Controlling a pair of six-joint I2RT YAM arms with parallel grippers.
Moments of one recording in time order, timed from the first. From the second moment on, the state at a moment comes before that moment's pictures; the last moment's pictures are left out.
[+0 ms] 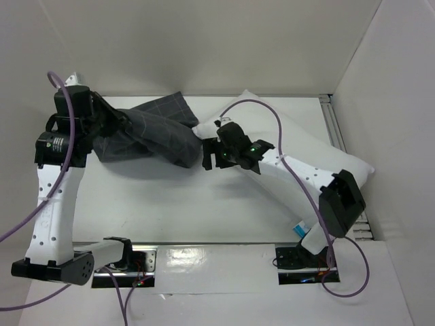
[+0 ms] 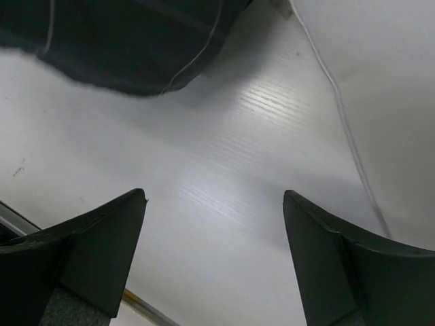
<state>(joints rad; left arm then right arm) -0.08 1.20 1.63 -0.95 -0.06 -0.76 0.76 1.55 1.23 -0.43 0.06 0.49</state>
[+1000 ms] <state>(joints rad) 0.07 1.32 1.72 -1.06 0.09 -0.63 1.06 2.02 1.27 0.11 0.34 0.57</state>
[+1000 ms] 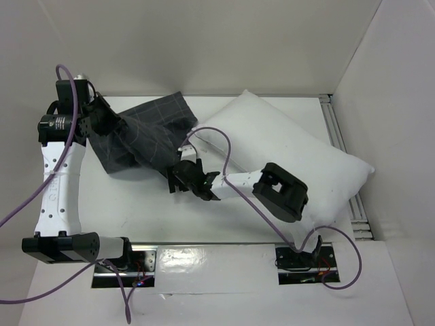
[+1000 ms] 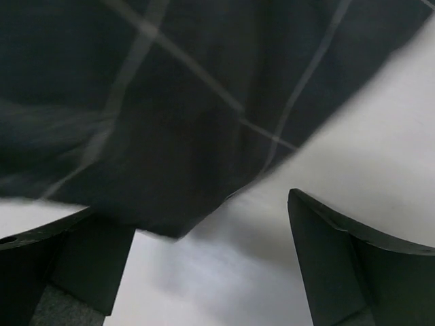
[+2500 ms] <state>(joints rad) -0.52 1.20 1.24 -0.95 -0.02 -0.55 0.62 1.53 1.30 -0.37 0.24 0.12</state>
